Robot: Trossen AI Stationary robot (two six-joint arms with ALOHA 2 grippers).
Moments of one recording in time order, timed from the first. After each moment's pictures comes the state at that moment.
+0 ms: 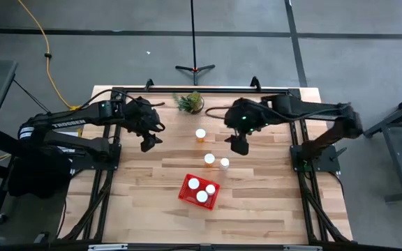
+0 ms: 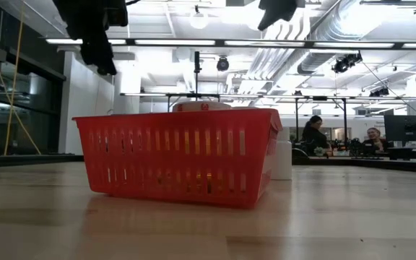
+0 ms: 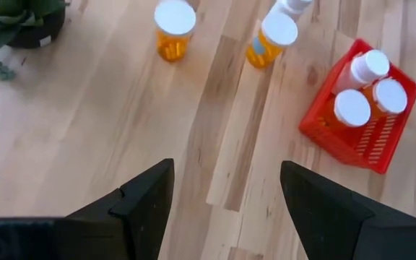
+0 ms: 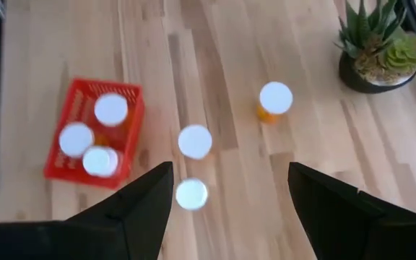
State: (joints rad) left arm 0.26 1.01 0.95 -0.87 0.16 -0.14; right arm -0.04 1.49 1.60 -1.03 -0.01 0.17
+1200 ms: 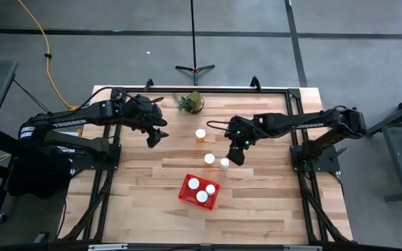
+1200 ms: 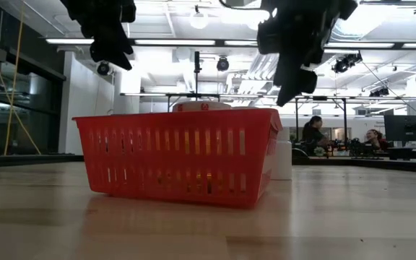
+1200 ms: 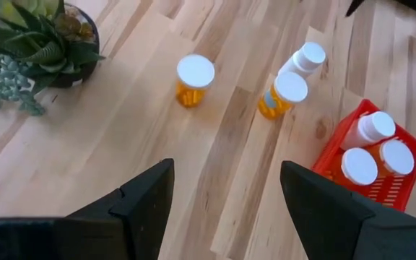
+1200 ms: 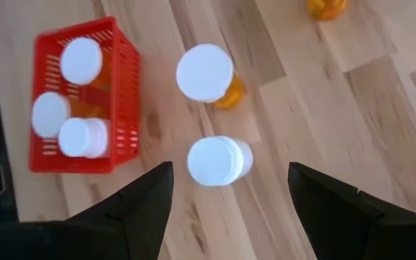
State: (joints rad) left arm 0.26 1.02 0.95 -0.73 0.08 -0.22; right arm -0.08 1.46 1.04 -0.59 -0.21 0.41
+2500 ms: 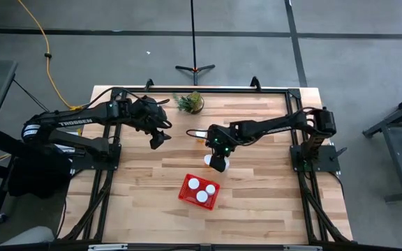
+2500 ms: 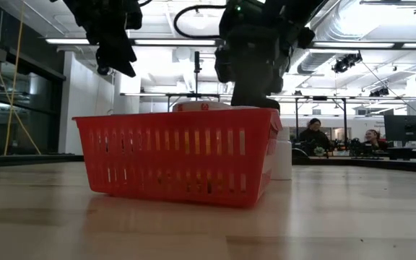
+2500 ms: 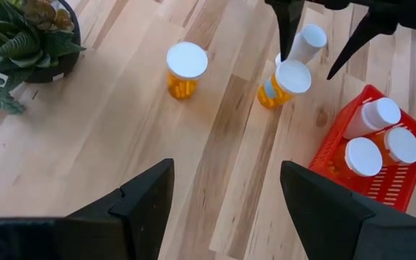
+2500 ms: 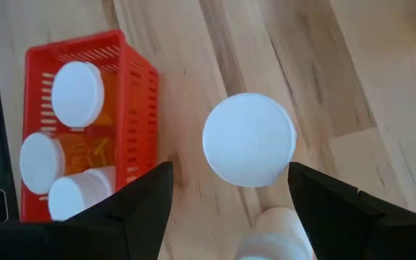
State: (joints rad) left arm 0.26 1.08 0.95 -0.72 0.12 -0.19; right arm -0.06 1.79 1.18 -0.42 -0.31 0.42
